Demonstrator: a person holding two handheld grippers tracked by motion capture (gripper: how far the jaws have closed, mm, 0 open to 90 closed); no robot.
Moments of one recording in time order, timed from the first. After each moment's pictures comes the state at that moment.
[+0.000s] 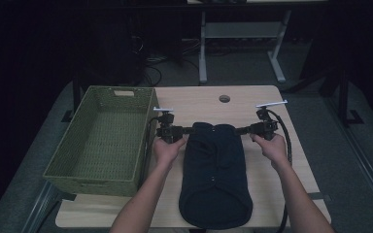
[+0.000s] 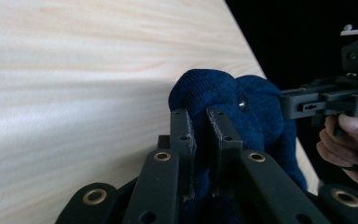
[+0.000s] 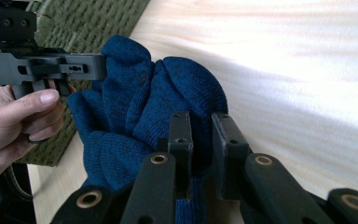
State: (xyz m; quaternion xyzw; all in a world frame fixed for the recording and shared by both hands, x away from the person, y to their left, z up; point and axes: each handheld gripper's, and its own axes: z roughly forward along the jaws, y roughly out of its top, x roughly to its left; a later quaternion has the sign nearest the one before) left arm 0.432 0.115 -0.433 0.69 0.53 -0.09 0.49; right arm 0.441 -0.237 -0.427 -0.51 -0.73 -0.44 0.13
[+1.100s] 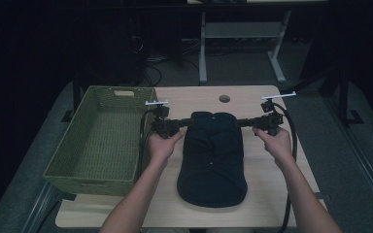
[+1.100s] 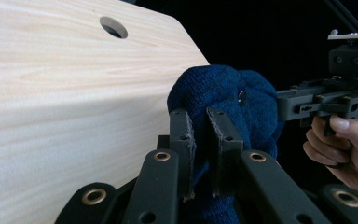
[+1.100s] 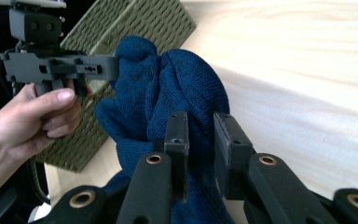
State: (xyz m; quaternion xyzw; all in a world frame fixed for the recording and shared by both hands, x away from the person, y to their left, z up) left arm 0.416 0.125 -0.396 0.68 0.48 -0.07 0.55; right arm 0.421 -0.234 -0.381 -0.46 -0.74 -0.49 0.09
